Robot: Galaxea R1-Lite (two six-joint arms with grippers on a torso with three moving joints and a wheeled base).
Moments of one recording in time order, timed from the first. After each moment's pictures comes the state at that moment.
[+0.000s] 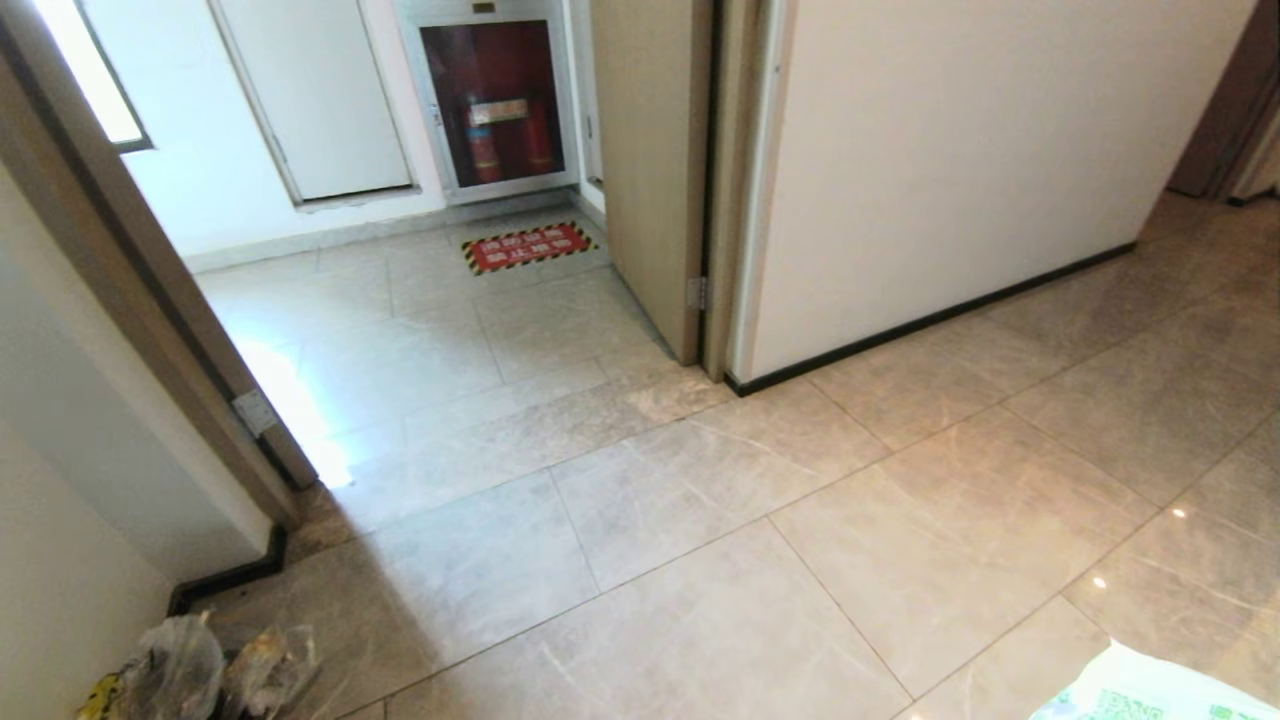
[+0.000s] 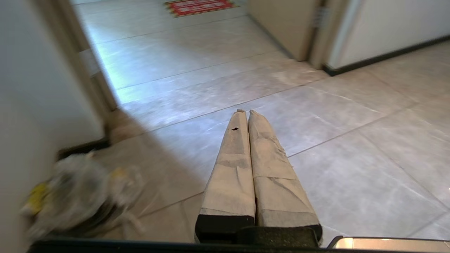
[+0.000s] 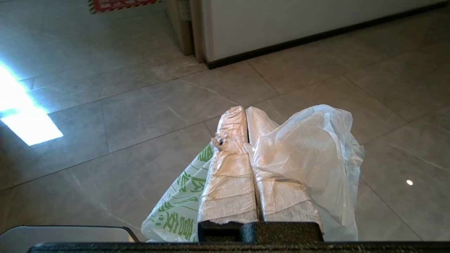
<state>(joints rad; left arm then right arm) 0.00 0.00 0.00 0.00 0.00 0.00 -0.01 0.00 0.00 0.00 0.01 -0.04</state>
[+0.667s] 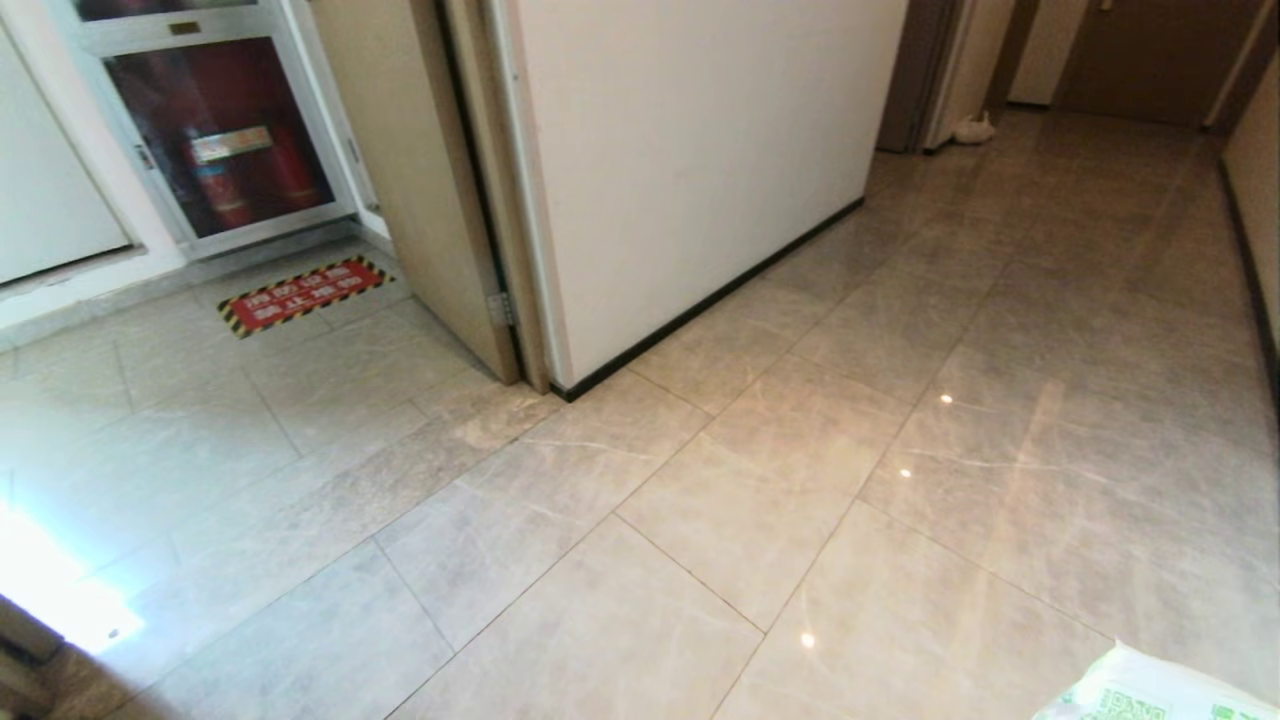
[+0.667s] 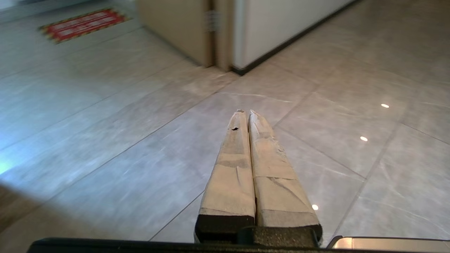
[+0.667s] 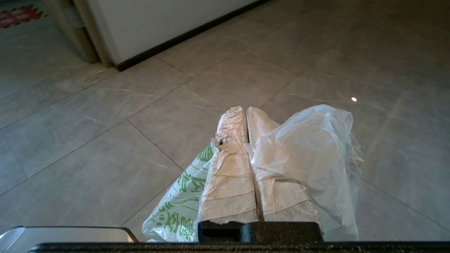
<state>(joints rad) 0.00 0.00 0.00 0.00 0.00 0.00 -0.01 0.00 0.00 0.00 0.01 -0.04</state>
